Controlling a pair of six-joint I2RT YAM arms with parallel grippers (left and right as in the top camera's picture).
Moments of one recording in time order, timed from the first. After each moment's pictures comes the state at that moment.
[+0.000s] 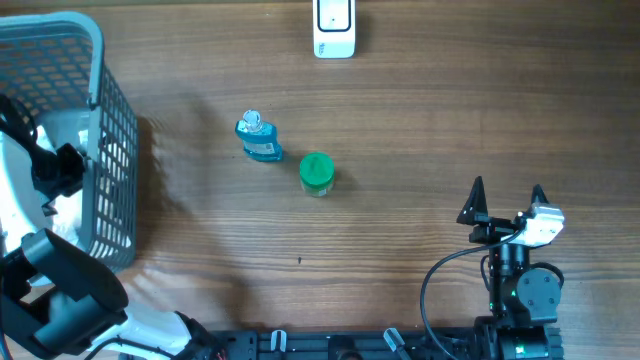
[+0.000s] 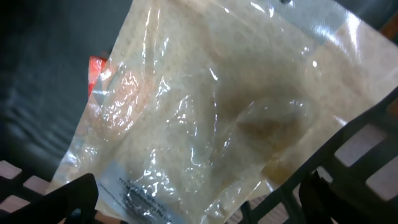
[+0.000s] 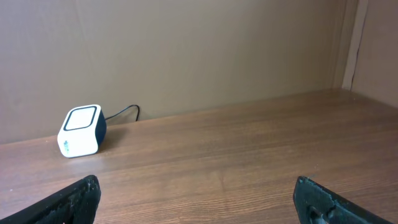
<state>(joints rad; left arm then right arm) 0.62 1.76 1.48 -1.21 -0.03 -0.03 0.05 0.01 0.01 0.02 0.17 0.13</state>
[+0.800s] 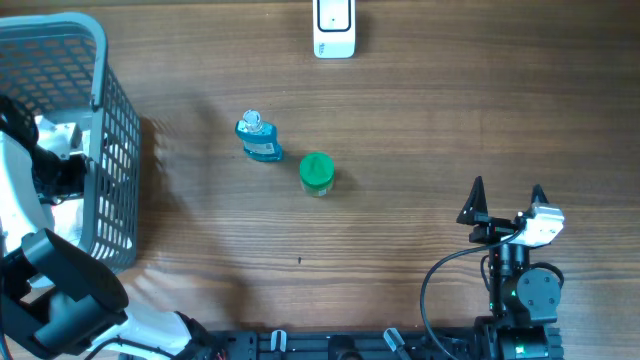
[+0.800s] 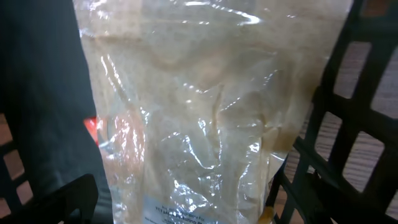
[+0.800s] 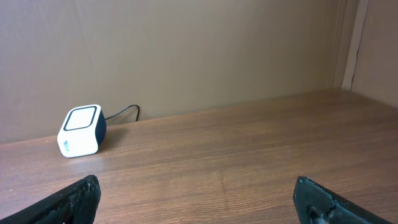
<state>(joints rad) 0.62 1.76 1.48 -1.21 -0.02 0.51 0.05 0.01 0.01 0.02 0.17 0.13</state>
